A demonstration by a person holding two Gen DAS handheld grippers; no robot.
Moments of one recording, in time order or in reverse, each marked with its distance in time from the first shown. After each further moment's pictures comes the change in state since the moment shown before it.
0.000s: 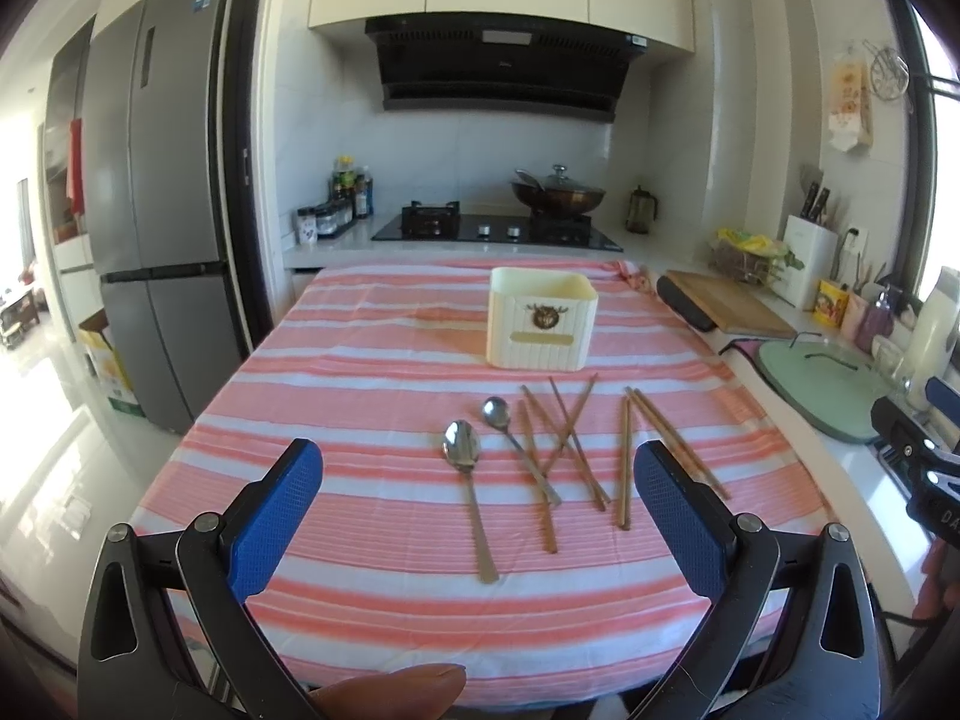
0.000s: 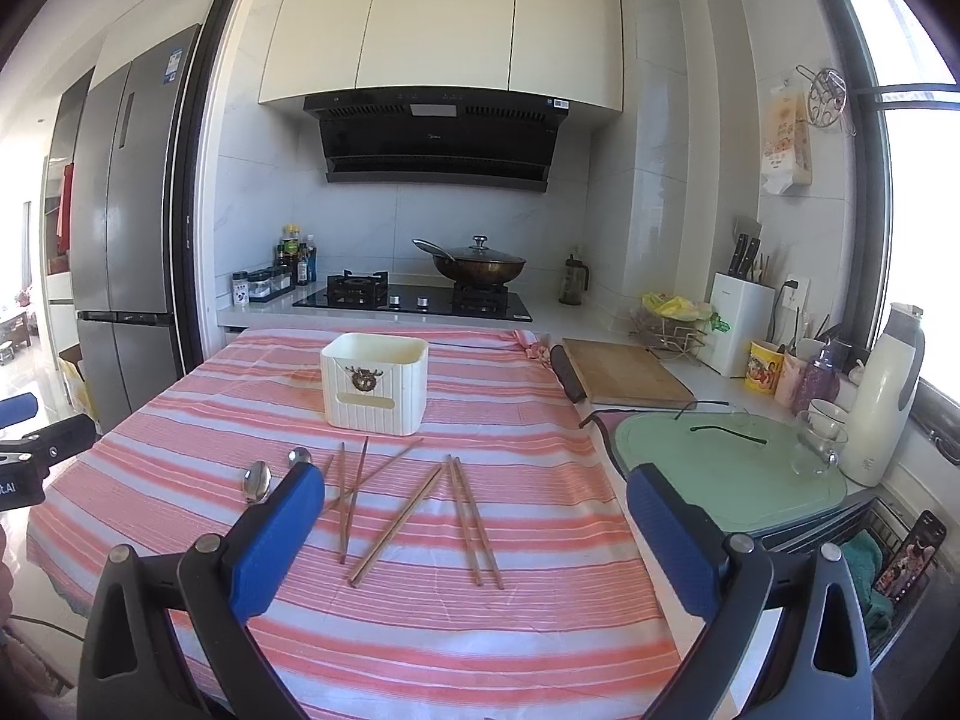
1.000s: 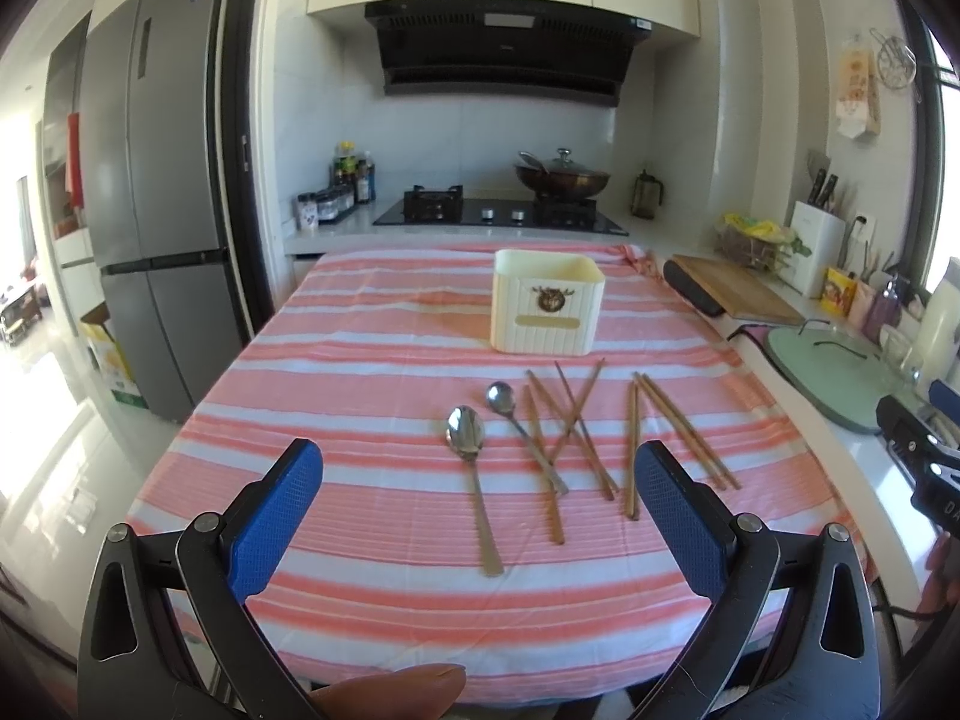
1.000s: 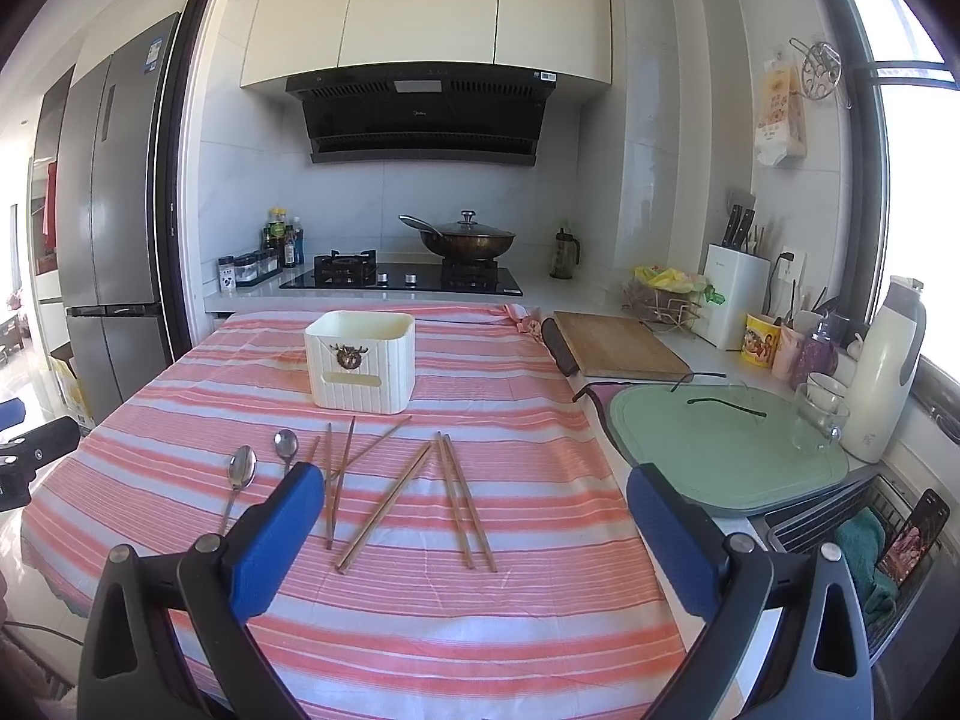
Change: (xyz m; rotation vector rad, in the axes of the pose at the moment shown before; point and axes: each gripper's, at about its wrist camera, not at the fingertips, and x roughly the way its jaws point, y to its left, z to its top) left arm 0.008 -0.004 0.004 0.003 0.046 0.013; right arm 0.015 -0.004 -0.006 0.021 0.056 -0.014
